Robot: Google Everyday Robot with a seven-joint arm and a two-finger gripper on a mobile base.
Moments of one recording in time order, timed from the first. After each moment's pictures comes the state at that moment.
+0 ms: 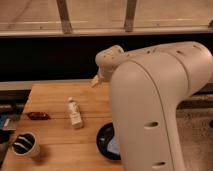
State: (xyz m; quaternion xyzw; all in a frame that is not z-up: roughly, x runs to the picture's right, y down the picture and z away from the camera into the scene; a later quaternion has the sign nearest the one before) arm -0.002 -0.024 0.849 -0.19 0.10 0.64 0.73
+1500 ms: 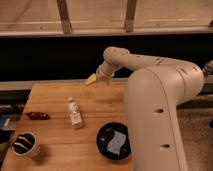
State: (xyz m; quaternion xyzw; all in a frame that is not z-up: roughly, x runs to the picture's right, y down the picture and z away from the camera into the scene) arm -0.061 -0.025 0.877 -0.35 0.00 0.60 0.72
